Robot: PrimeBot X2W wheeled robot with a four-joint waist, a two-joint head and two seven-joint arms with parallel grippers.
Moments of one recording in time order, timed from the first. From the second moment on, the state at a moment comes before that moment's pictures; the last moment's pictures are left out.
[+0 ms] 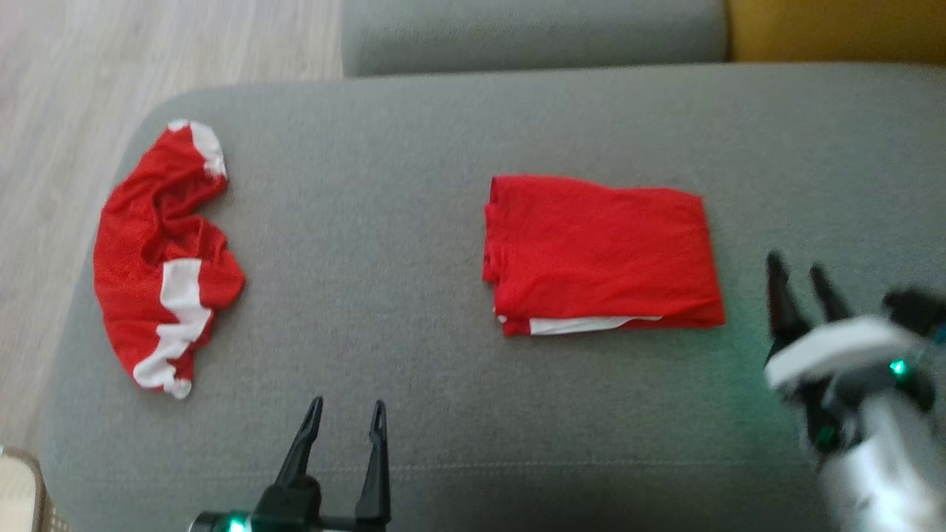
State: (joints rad) left arm 0.25 0.06 -0.37 -0.03 -0.06 0.22 -0.25; right arm -0.27 -0.08 -0.13 0.57 0.47 0.13 -0.19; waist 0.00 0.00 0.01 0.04
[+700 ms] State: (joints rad) left arm 0.06 0.06 -0.48 -0.08 -0.06 0.28 -0.25; right arm -0.60 -0.30 0.09 0.84 0.77 0.13 0.24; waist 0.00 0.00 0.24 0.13
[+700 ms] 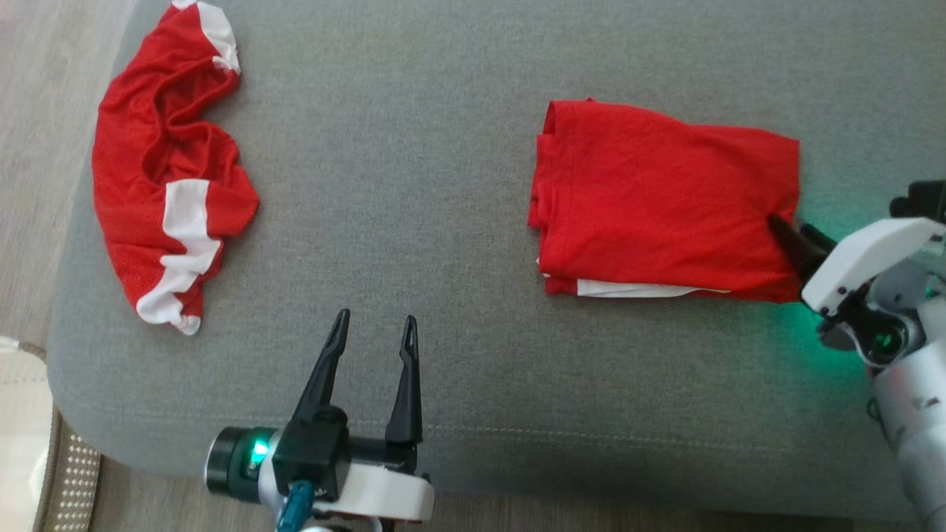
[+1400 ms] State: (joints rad) left arm -0.03 0.06 -0.54 -0.13 -0.06 0.30 -0.25; right arm -0.87 -0.58 0.18 0.96 0.62 0.13 0.08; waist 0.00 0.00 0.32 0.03
